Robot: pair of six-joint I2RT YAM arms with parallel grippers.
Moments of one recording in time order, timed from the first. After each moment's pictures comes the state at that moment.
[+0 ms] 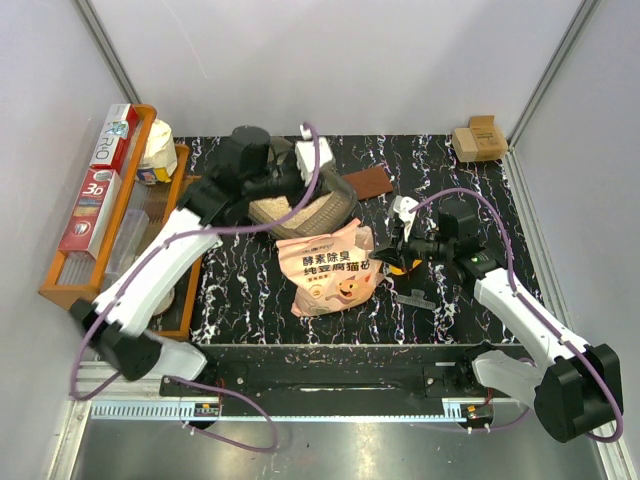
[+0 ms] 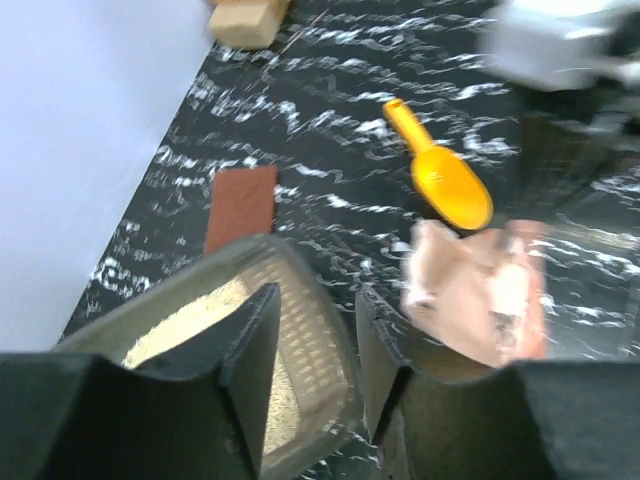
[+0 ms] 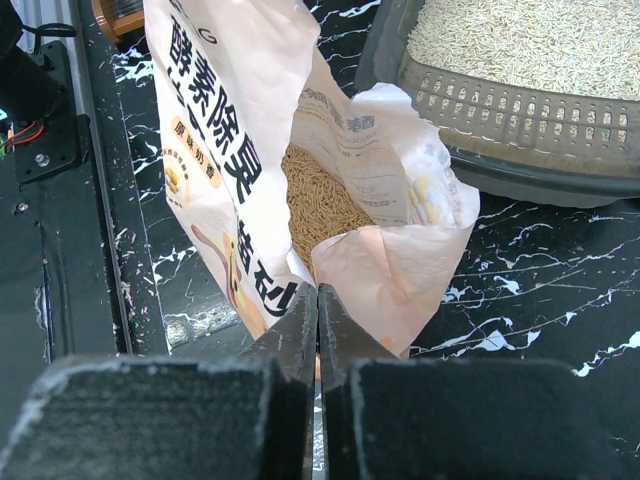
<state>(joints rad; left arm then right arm) -0.66 1.34 1.55 -0.55 0.45 0.46 0.36 1.07 0.74 -0.12 -0.85 -0.25</state>
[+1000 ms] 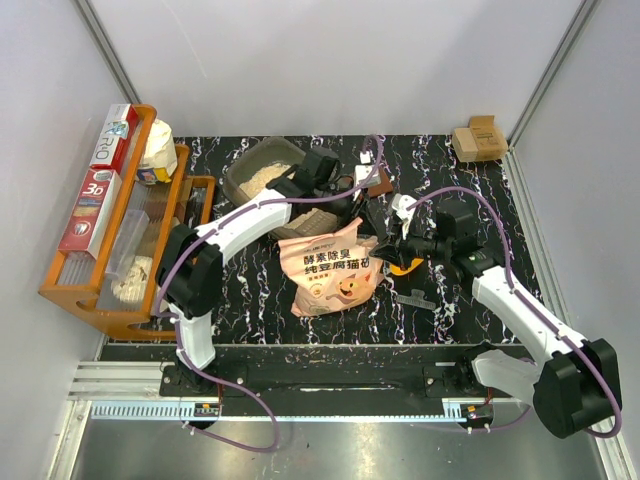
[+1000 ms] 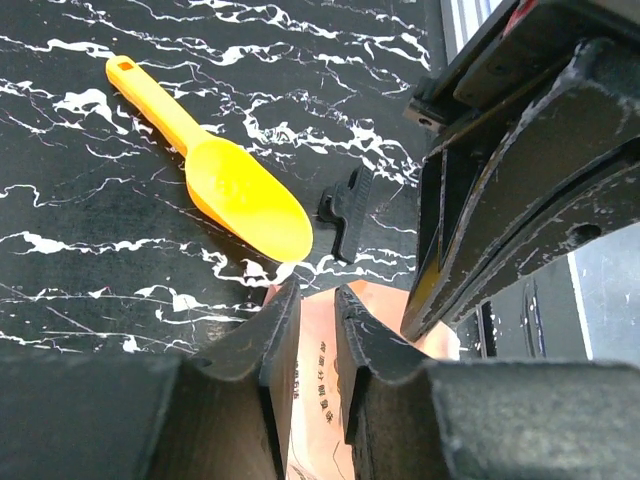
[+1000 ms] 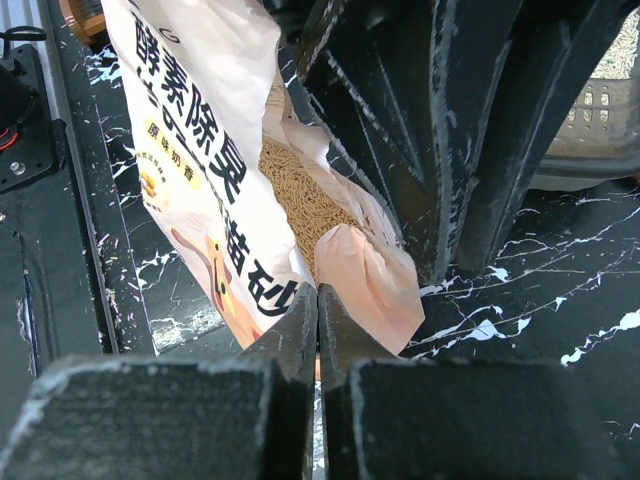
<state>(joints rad) -0.66 1.88 1.57 -0.33 0.95 0.21 0.36 1.10 0.74 -0.11 -0.79 -0.23</state>
